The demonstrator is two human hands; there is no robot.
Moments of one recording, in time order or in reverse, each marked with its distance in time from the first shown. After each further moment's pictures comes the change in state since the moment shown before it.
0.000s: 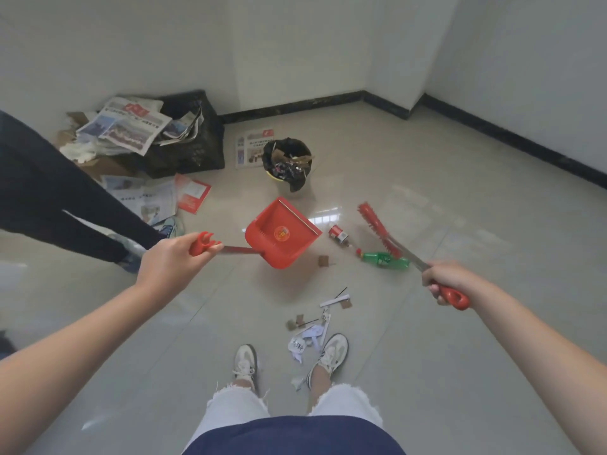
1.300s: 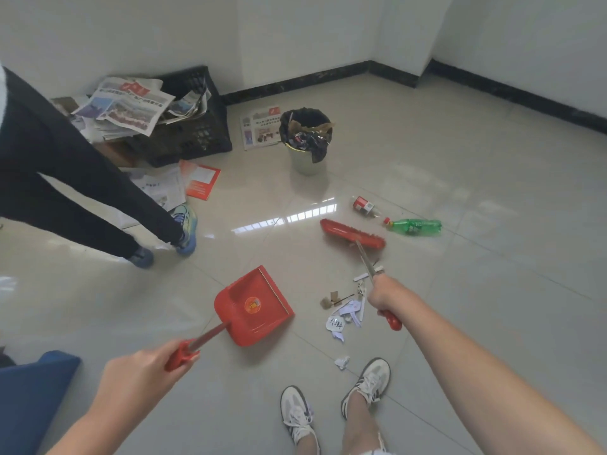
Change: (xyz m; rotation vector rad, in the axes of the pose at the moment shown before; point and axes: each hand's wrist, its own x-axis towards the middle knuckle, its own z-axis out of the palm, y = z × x) left_hand -0.183 -0.265 0.045 0.249 -0.161 0.166; right_hand -0.012 0.036 0.342 -0.576 0.018 -0.079
